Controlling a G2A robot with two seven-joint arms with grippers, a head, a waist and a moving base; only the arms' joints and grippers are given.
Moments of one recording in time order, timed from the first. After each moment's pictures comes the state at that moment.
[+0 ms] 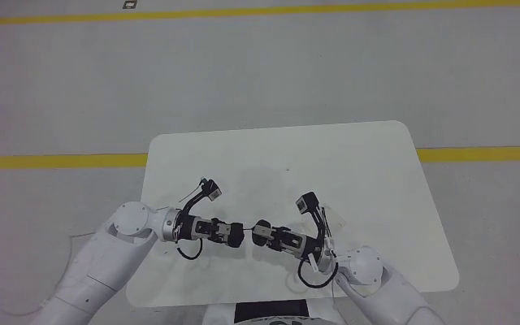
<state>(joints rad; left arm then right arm) 1.38 -0.89 -1.10 -1.58 -0.59 -0.33 -1.30 -1.65 -1.11 0.99 -1.78 0.34 -0.33 0.63</state>
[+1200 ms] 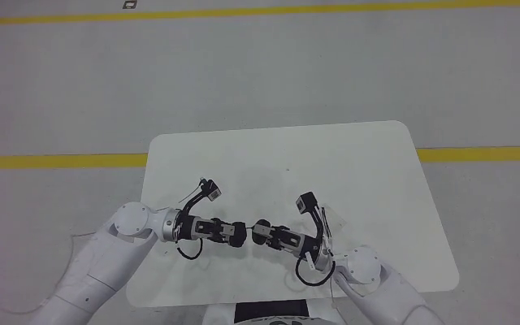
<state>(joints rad) 1.37 -0.88 -1.07 -1.56 -0.61 -0.34 -1.29 -1.64 -1.11 0.98 -1.76 0.30 -0.30 0.62</state>
